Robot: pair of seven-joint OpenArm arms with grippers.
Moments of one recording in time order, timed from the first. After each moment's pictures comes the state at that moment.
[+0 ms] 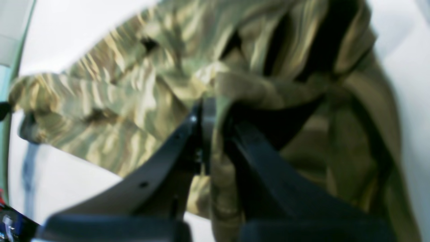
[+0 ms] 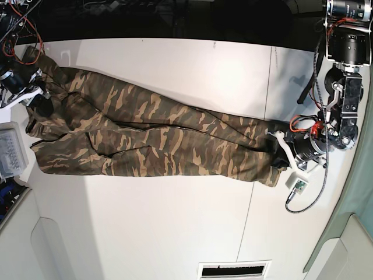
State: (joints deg) left arm -8.6 -23.4 -0.3 76.4 -17.1 -28.7 36.6; right arm -10.6 15.3 32.9 80.7 47.2 33.3 -49.6
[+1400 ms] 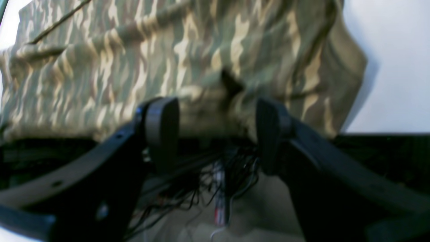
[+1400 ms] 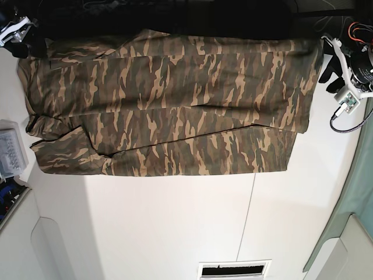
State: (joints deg) left arm 37.9 -40.2 -20.8 113.7 -28.1 -28.2 42.8; right arm -40.0 15.9 40.4 106.4 52.8 33.9 -51.8
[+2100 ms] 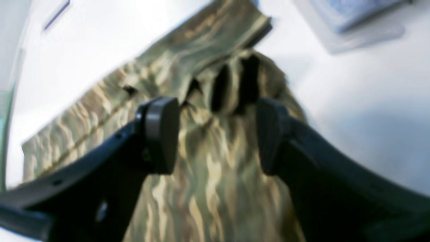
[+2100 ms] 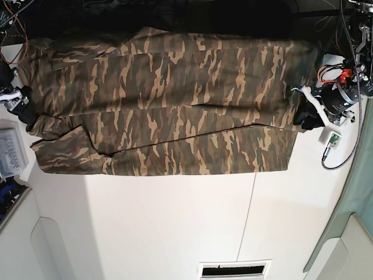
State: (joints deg) left arm 14.6 -27.7 -10.0 92.4 -26.6 -24.3 35.7; right arm -10.2 14.0 40.4 81.6 46.0 31.0 -47.4
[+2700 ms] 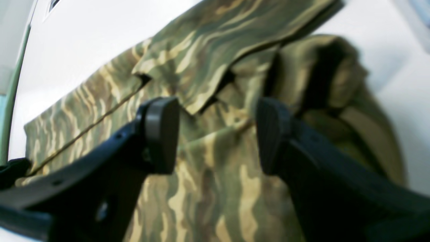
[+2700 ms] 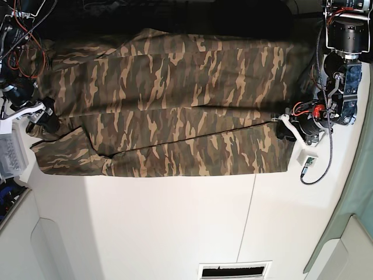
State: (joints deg) left arm -4.0 -22.3 -3.3 68.1 -21.6 -21.0 36.7; right arm -5.6 11.7 33.6 78.2 40.5 30.9 -47.0
